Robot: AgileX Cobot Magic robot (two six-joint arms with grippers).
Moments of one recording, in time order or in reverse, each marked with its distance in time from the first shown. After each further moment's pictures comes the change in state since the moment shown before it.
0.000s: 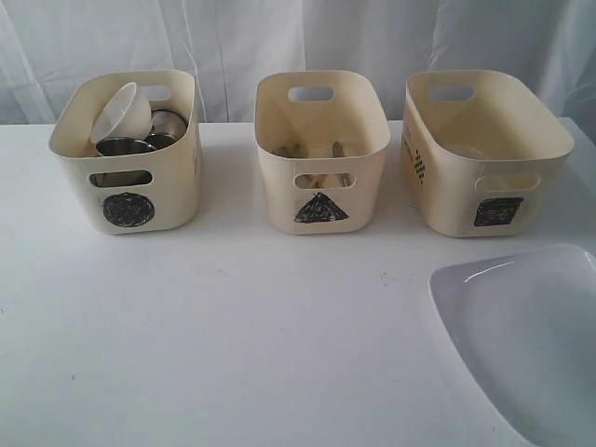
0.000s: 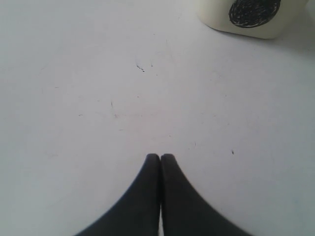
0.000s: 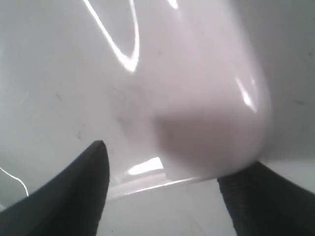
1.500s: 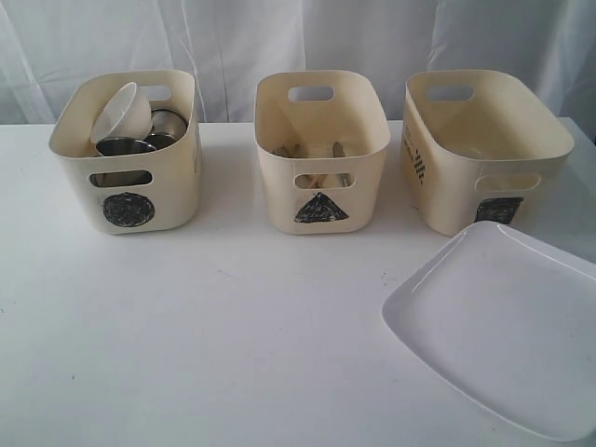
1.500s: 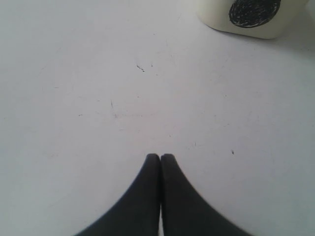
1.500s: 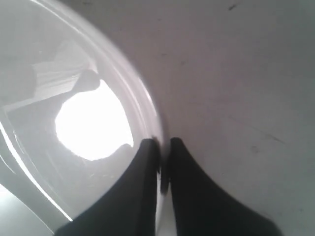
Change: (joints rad) left arm 0.000 0.000 0.000 0.000 0.000 0.000; right arm -0.006 -0.166 0.038 0.286 -0.136 -0.034
